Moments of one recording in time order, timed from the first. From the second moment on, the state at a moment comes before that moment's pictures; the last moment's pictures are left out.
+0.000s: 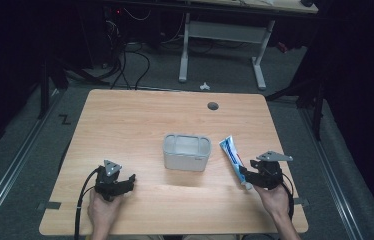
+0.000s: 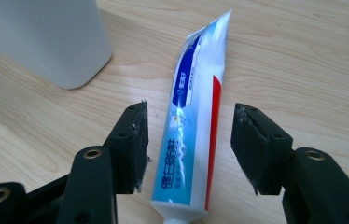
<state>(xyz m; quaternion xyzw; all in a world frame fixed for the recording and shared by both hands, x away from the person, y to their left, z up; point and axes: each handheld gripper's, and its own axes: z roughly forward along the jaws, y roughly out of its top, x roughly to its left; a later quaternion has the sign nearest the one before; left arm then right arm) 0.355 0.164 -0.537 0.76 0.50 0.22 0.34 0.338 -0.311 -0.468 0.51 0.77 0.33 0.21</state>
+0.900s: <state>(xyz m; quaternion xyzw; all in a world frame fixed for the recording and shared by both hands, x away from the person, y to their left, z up) 0.355 0.164 -0.537 0.76 0.50 0.22 0.34 0.424 -0.284 -0.468 0.53 0.80 0.22 0.15</state>
